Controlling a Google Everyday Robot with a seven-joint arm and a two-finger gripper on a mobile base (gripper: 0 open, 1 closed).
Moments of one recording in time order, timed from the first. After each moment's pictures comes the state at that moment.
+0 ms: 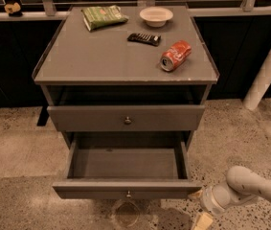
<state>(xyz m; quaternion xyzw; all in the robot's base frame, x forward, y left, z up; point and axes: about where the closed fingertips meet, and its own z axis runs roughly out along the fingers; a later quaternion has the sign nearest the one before) 0.396 -0.239 0.356 -0.54 0.78 0.27 0.14</state>
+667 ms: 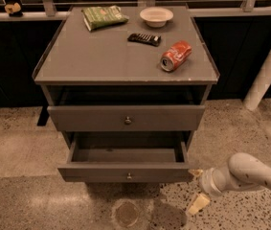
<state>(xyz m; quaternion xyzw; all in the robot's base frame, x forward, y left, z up) 0.459 -0.234 0.413 -0.55 0.78 0.20 0.22</state>
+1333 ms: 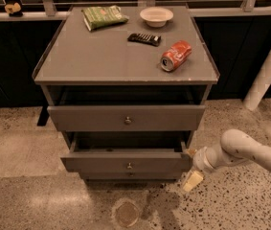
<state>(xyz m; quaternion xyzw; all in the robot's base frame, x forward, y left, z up) 0.530 -0.224 0.449 -0.55 0.78 0.19 0.23</state>
